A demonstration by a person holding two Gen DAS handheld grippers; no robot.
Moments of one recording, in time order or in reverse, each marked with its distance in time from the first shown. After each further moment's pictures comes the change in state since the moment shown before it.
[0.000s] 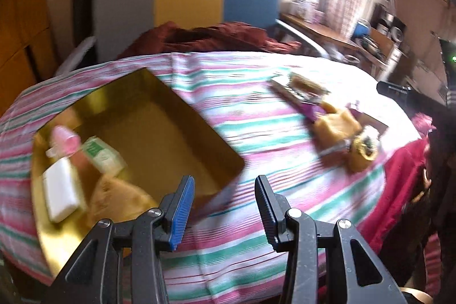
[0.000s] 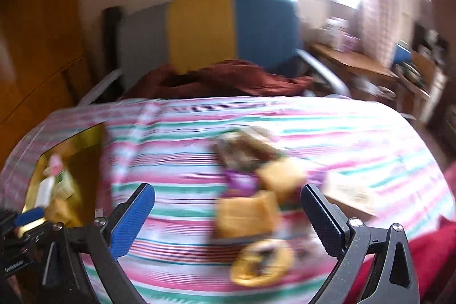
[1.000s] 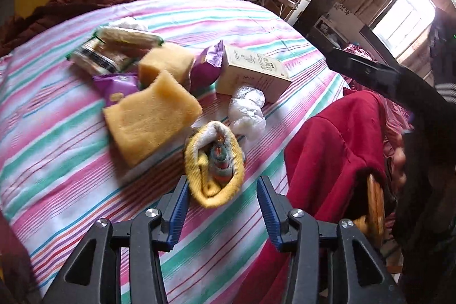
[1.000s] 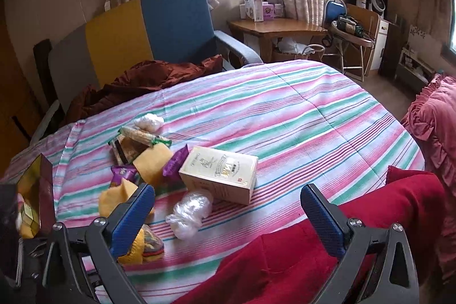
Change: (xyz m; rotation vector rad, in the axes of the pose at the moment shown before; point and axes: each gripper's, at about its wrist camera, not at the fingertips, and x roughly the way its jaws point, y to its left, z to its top) left arm 0.115 -0.192 0.033 0.215 0.285 -0.451; right arm -0.011 -0.140 -0.024 0.203 0.073 -0.150
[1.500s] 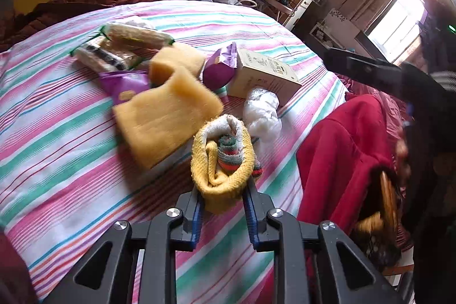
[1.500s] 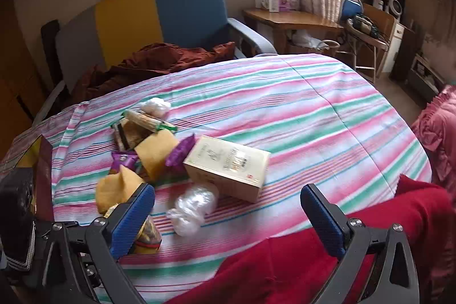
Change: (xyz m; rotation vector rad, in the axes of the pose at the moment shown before) left arm -0.010 0.030 -0.016 0.006 -0.054 -0.030; right arm 0.016 0.017 0.005 -0.070 0.053 0.044
